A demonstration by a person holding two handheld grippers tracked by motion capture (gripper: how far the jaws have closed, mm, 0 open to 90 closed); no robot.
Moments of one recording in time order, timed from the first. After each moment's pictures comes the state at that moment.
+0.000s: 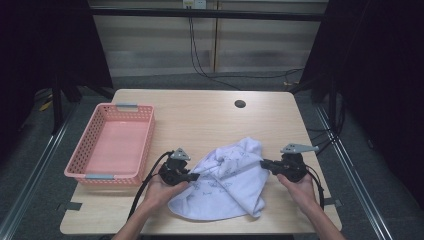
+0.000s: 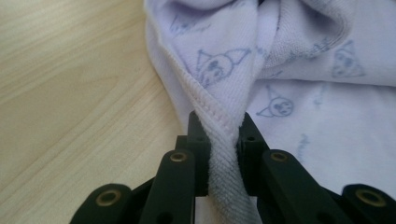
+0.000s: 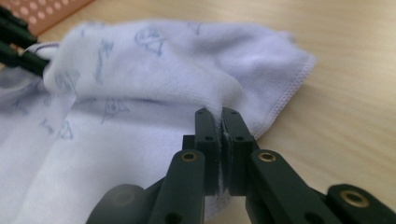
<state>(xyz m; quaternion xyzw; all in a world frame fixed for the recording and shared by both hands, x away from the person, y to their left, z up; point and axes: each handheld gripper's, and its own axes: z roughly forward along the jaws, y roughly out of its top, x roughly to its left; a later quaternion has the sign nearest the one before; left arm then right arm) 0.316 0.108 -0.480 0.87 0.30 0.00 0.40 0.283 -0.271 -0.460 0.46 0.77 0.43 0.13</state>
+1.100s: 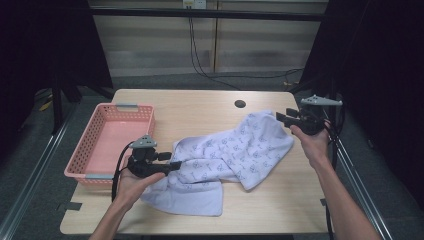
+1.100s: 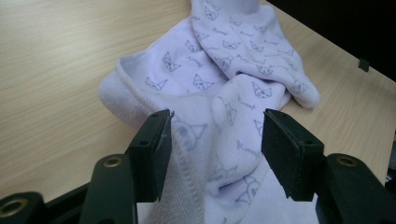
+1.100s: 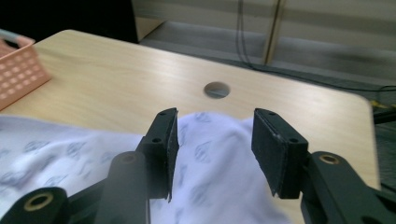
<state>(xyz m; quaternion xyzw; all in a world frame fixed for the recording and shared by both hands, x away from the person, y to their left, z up) 0.312 0.169 -0.423 0.82 0.34 0.04 0.47 0.361 -0.311 -0.381 0.49 0.71 0.44 0.25</state>
